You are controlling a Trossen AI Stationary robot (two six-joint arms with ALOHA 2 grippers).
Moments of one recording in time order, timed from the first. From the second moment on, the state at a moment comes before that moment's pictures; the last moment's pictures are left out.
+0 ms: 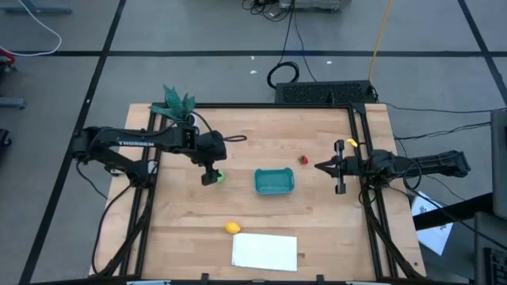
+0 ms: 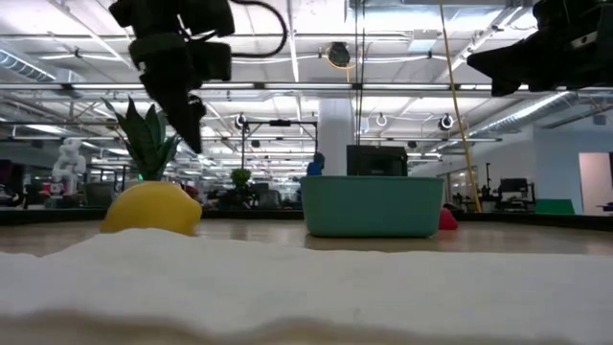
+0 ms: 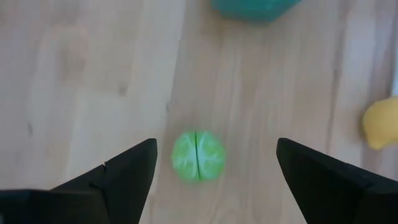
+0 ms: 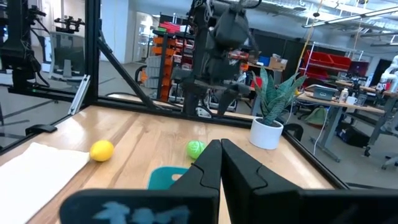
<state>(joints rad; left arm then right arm) 0.15 1.36 0.98 -0.77 0.13 -0.06 0.07 0.26 0.06 0.26 0.08 -0.16</state>
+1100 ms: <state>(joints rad) 0.12 1.59 0.96 -0.75 0.08 0.00 0.07 0.30 0.06 0.27 0.08 -0.17</state>
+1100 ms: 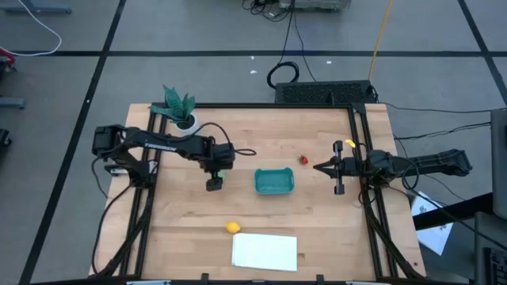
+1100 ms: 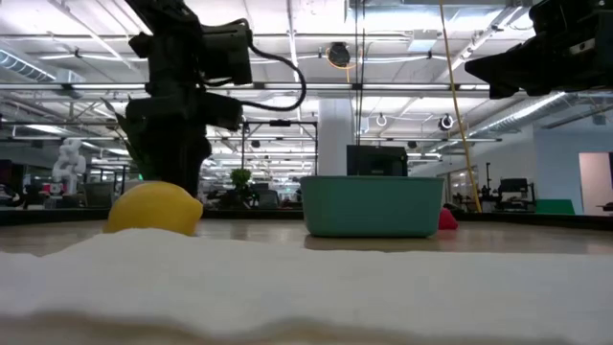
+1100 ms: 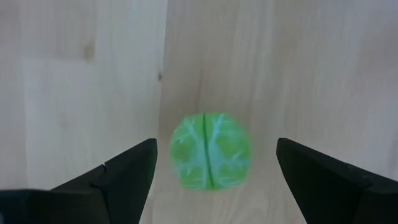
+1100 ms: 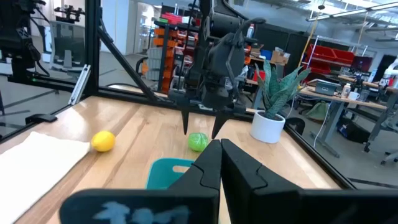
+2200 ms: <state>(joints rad) 0.12 1.71 0.93 -0.68 0.07 0.05 0.07 0.30 0.06 0.27 0.08 -0.17</state>
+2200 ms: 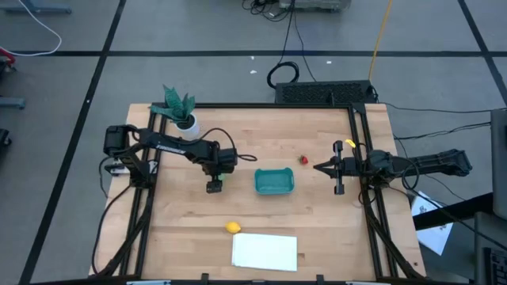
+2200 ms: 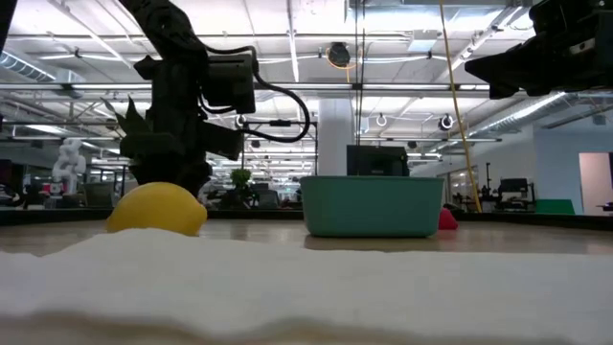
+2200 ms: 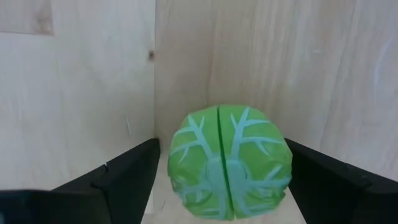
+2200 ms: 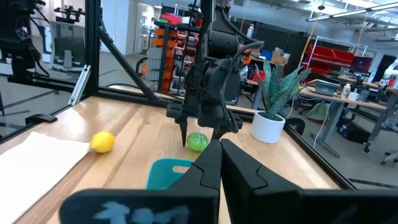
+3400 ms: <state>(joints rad) 0.12 1.71 0.99 -0.70 0.09 0.11 0.07 0.30 0.06 0.27 0.08 -0.18</state>
